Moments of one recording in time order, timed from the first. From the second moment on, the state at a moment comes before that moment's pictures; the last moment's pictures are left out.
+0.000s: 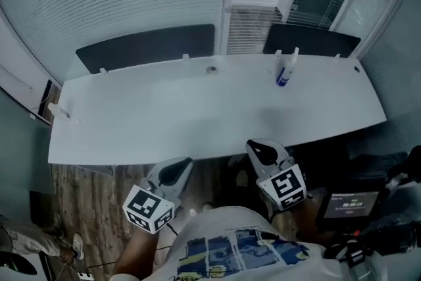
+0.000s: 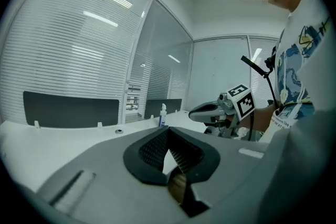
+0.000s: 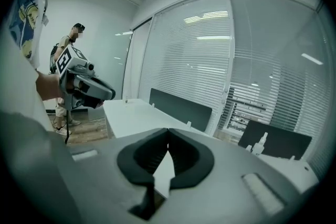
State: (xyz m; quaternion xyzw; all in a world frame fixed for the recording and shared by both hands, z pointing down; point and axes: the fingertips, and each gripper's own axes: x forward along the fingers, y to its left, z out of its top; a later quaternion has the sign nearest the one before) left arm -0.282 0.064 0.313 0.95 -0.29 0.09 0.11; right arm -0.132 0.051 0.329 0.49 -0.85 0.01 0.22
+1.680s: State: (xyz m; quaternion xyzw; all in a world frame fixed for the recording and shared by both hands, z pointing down) left arm -0.272 0.115 0.337 0.95 -0.25 0.12 0.11; right arm -0.149 0.097 0.330 0.48 -0.84 -0.01 0.24
